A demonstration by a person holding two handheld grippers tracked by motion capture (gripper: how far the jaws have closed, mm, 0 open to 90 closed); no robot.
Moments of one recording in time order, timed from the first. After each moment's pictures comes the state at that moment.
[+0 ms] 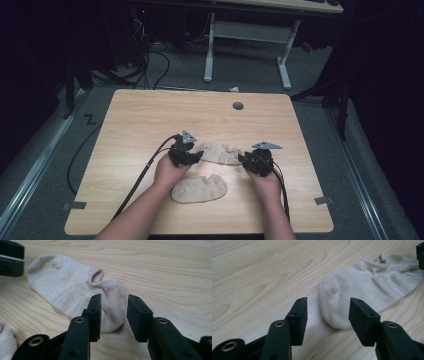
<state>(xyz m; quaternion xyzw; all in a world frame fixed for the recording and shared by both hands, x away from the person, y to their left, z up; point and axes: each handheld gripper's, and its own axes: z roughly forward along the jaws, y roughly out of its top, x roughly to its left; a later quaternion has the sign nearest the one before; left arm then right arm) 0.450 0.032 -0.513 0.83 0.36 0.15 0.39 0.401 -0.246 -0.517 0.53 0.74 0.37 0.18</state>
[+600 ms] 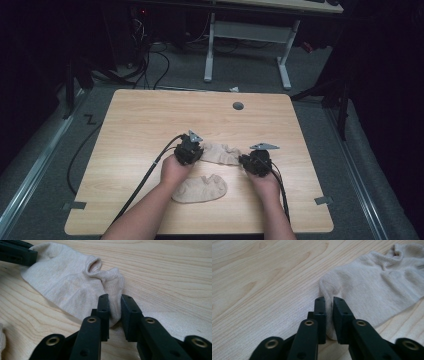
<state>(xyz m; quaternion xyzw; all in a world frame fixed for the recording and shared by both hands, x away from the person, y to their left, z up) 0.457 0.018 -0.524 0.85 0.37 0.15 0.35 0.404 -0.244 -0.527 0.53 0.75 0.35 0.17</state>
